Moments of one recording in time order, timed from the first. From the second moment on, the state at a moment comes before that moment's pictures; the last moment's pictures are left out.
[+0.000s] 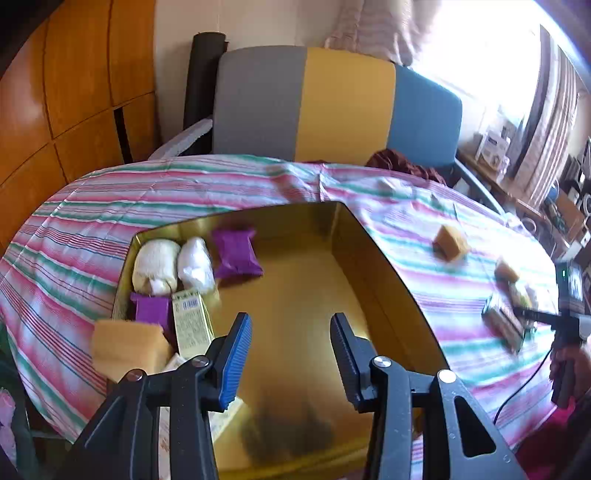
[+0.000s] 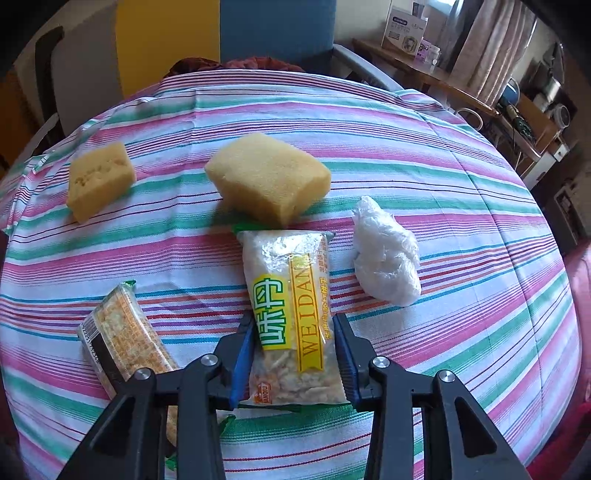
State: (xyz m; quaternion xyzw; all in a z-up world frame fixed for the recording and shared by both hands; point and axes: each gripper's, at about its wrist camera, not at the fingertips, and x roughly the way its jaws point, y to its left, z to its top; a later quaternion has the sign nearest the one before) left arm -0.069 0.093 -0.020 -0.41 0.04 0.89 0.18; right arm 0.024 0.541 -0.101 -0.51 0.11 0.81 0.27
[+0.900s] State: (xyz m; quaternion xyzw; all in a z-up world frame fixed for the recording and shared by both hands) left arm -0.042 0.098 -0.040 -0.43 0.06 0.88 0.18; right arm 0.023 0.534 -0.090 -0.49 0.16 0.82 0.24
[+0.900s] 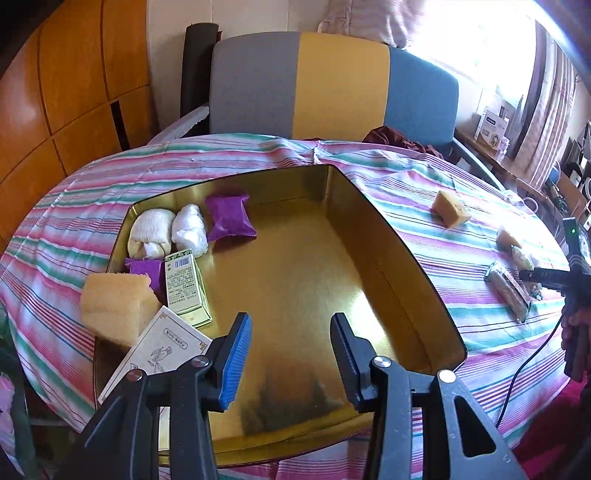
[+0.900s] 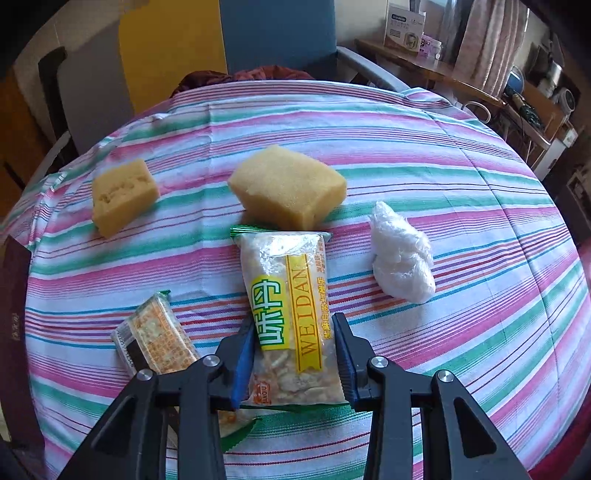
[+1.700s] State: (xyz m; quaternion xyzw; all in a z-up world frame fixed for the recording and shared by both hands) left arm -0.050 0.041 -0.012 -0.40 0.01 0.90 0.18; right arm -0.055 0.321 0.003 -0.44 0.09 0.89 -0.01
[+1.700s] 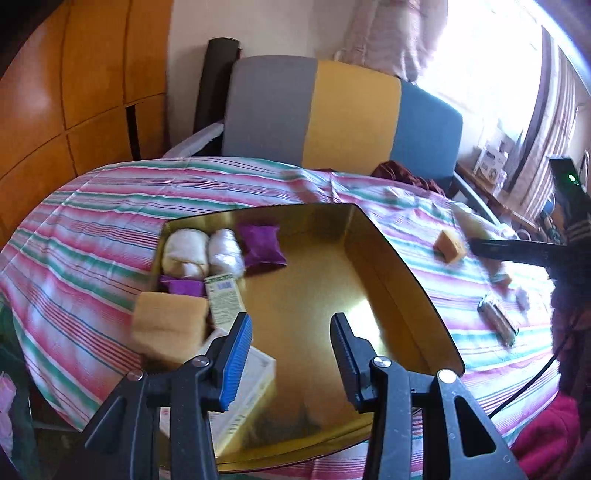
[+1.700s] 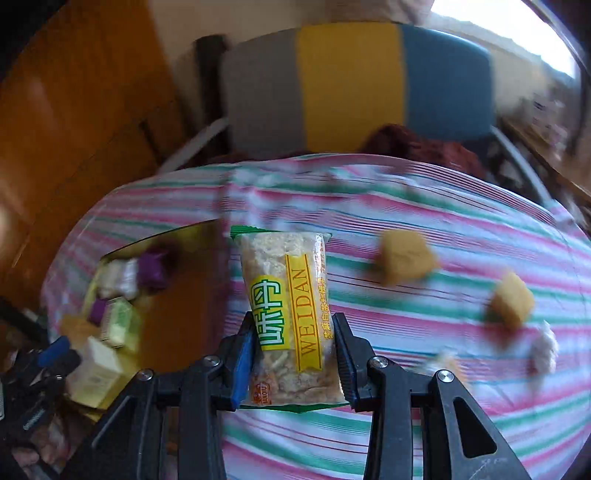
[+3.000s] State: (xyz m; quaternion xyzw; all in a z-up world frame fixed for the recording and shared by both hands) left arm -0.050 -0.008 -0.015 -0.40 -0.03 0.90 0.15; right arm -0.126 0.181 -0.037 -0.47 -0.02 0.88 -0.07
